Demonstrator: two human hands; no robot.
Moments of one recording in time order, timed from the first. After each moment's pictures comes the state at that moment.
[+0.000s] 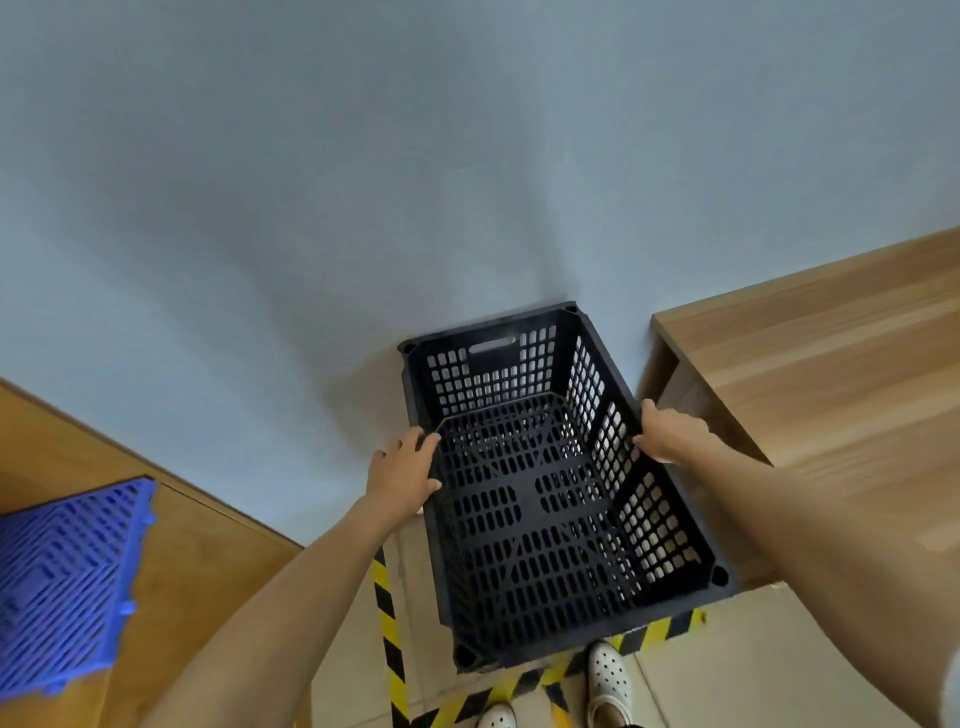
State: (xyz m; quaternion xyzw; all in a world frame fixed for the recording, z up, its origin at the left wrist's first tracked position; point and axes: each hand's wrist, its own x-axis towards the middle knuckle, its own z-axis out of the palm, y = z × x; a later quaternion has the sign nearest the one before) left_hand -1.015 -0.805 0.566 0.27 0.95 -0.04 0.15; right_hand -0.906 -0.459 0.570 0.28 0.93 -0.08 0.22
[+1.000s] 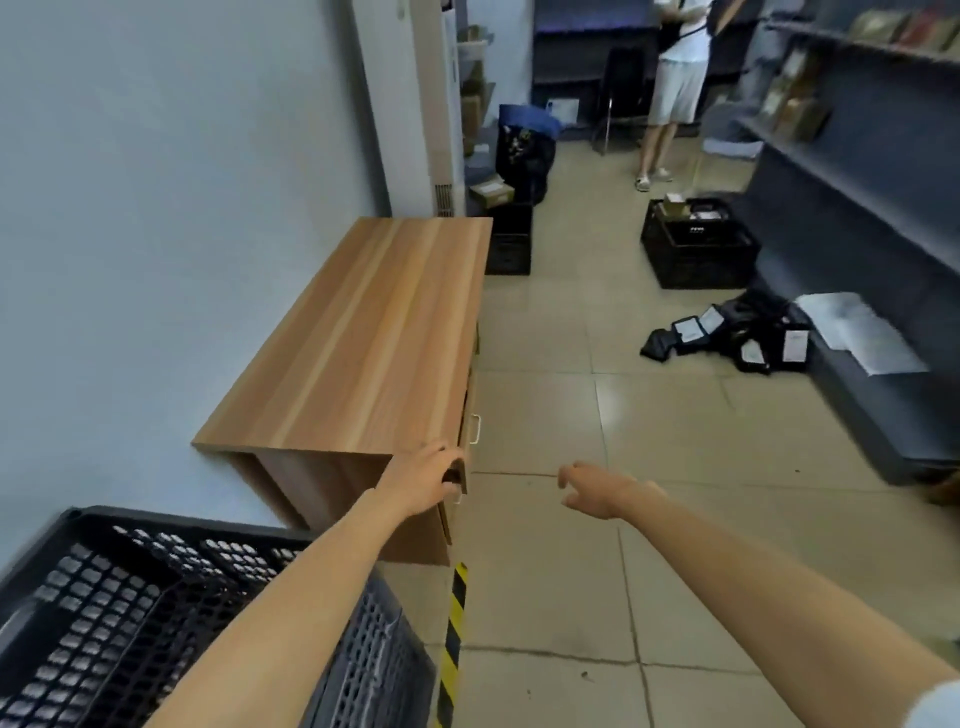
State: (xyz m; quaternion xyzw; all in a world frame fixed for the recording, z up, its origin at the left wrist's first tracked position) left_hand -0.709 -0.501 0.628 0.83 0.54 -0.04 0.15; right_hand -0.431 -0.511 0.597 0.62 0.73 -0.25 0.15
